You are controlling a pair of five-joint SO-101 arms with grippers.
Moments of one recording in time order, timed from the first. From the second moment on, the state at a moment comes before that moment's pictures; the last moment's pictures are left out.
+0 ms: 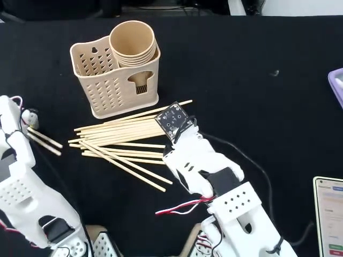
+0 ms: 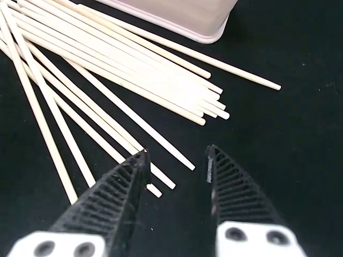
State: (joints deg) left arm -40.9 24.5 2.6 57.2 32.1; right arm -26.6 -59.8 68.4 49.9 12.3
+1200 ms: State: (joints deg) left arm -27.1 -36.2 3.5 44.4 31.4; right arm -26.6 -59.8 68.4 49.9 12.3
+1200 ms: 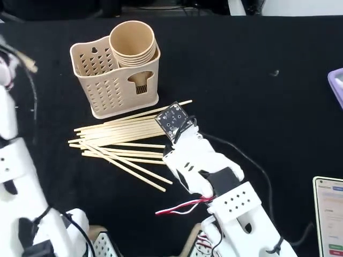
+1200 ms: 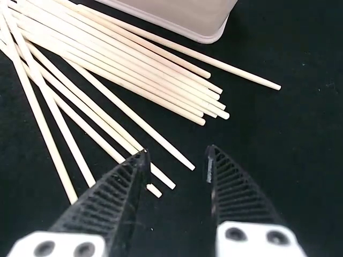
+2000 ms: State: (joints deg) left arm -5.5 -26.9 26.2 6.7 4.9; right arm -26.6 -59.8 68.4 49.9 12.3
